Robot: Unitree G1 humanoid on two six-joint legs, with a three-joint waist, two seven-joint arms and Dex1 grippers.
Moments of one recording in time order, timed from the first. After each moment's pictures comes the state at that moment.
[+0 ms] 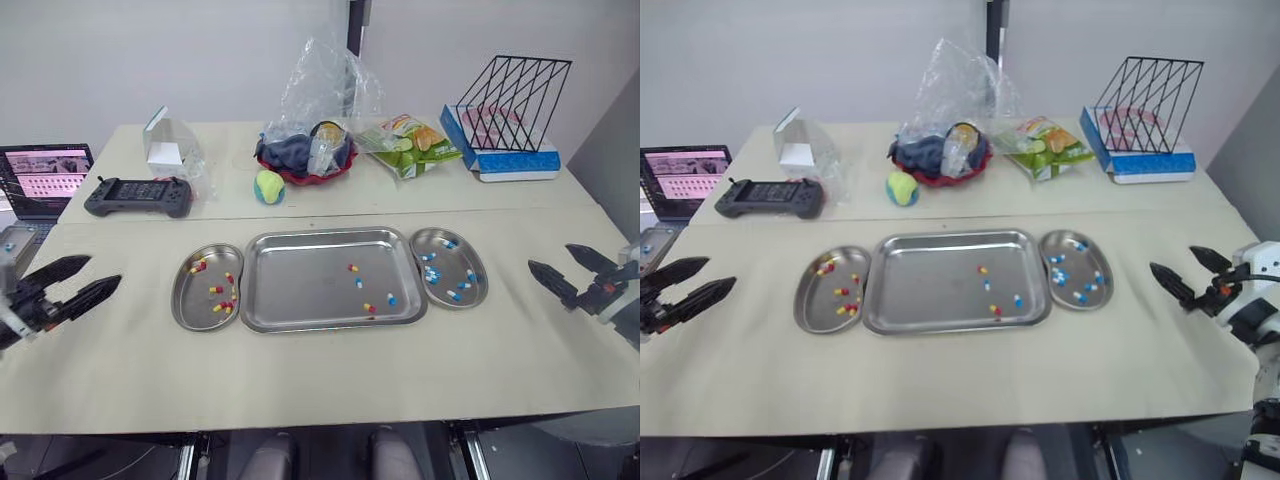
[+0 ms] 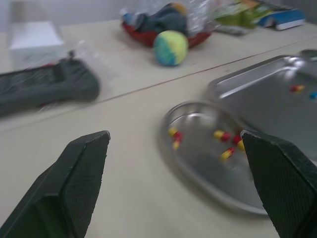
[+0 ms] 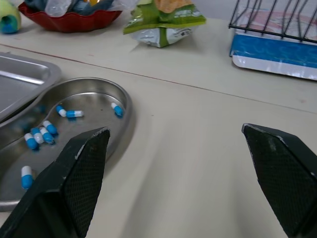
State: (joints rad) left arm -0.21 0.93 0.54 0.37 -0.61 0.25 -1.28; right arm -0.27 -0.82 -0.47 0.51 0.46 0.02 1.02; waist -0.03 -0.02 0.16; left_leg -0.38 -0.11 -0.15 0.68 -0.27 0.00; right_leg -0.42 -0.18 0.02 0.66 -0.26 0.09
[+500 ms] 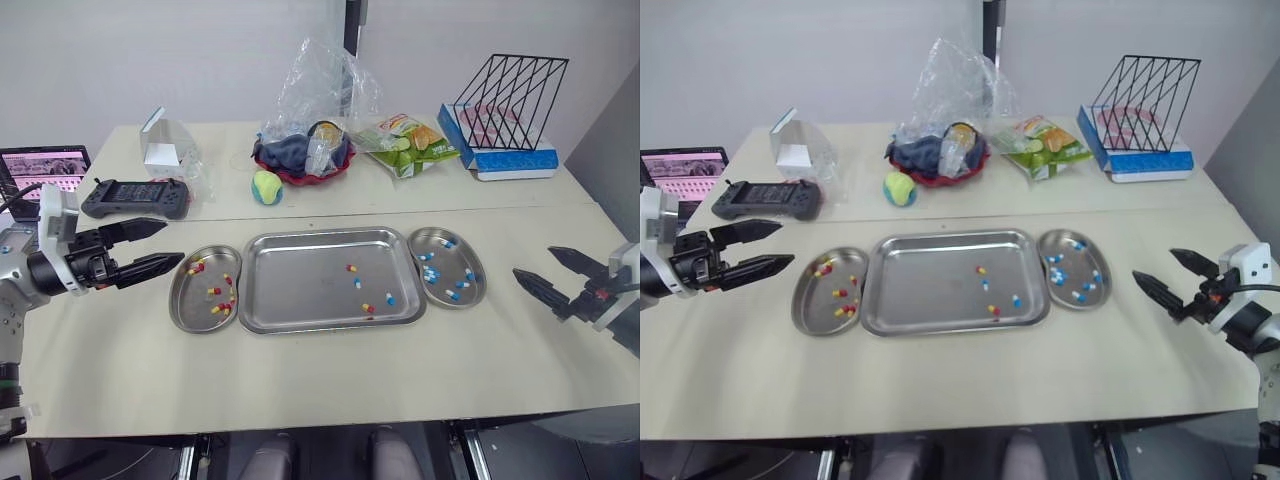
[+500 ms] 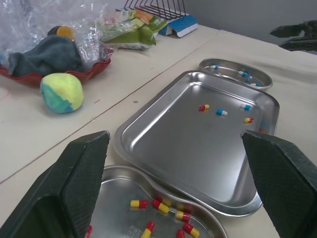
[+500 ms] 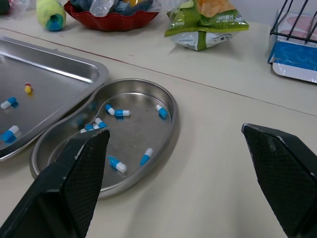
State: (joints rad) left arm -0.38 0.95 0.36 0.21 -0.63 0.42 -1.34; right arm -0.12 -0.81 -0.48 0.21 0.53 0.17 0.99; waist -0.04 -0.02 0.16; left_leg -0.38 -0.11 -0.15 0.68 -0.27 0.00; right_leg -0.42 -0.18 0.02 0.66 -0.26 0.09
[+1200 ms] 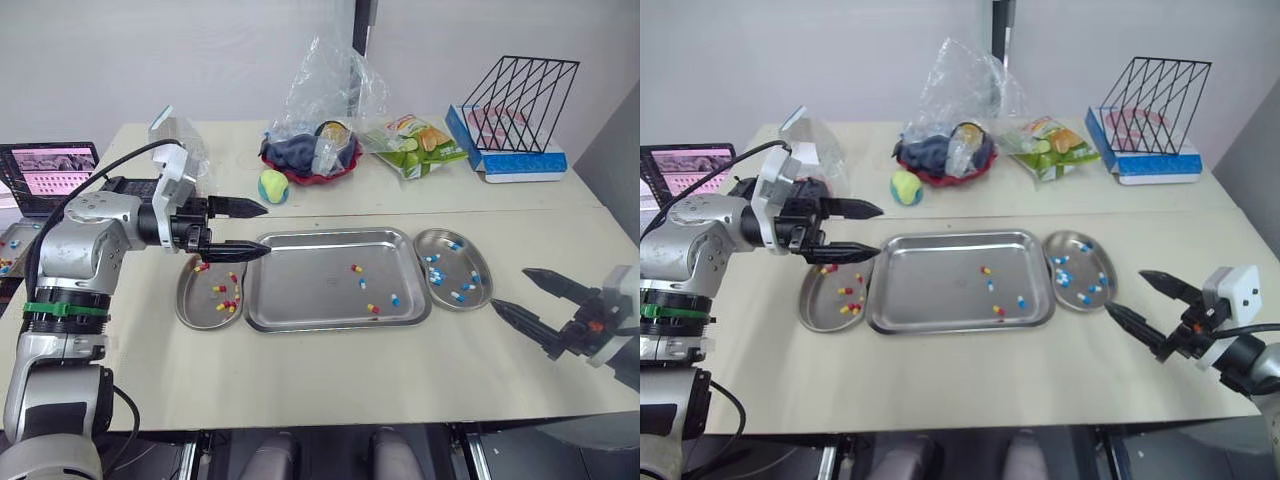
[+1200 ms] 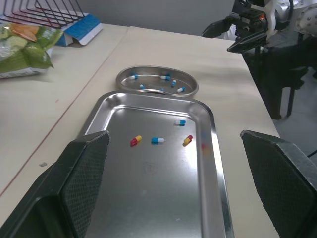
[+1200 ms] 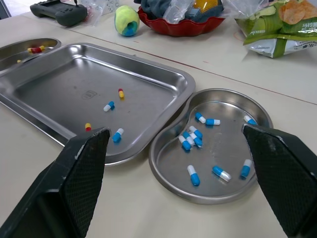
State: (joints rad) left arm -0.79 0.77 -0.01 0.27 -0.52 0.45 -1.50; right arm 0.21 -0.77 -0.58 -0.38 0.73 0.43 0.90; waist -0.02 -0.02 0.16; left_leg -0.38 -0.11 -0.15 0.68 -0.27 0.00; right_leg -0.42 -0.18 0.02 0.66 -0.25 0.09
